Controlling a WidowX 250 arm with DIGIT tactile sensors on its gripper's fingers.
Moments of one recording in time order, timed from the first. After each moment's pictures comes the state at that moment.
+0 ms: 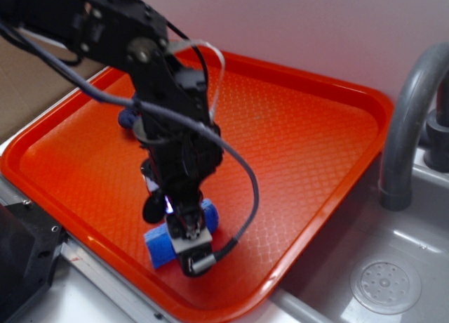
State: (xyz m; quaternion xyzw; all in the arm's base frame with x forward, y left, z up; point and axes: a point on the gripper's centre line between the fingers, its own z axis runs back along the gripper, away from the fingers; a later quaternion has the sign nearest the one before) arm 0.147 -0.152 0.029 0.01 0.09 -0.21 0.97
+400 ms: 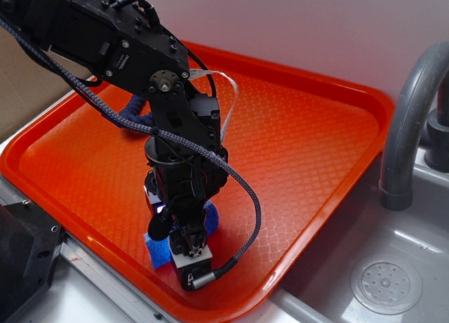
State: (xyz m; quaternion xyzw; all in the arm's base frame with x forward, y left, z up) arm 0.145 -0.152 0.018 0.03 0.11 -0.21 0.97
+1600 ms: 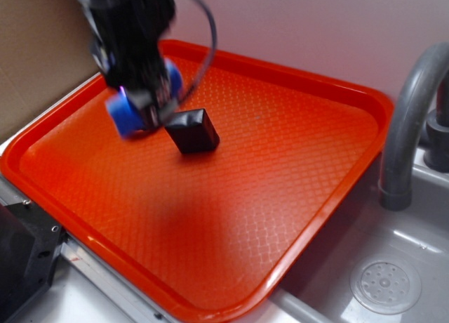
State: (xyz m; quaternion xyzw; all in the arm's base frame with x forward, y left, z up) arm 0.198 -0.088 0.160 0.11 -0.03 -0.05 0.99
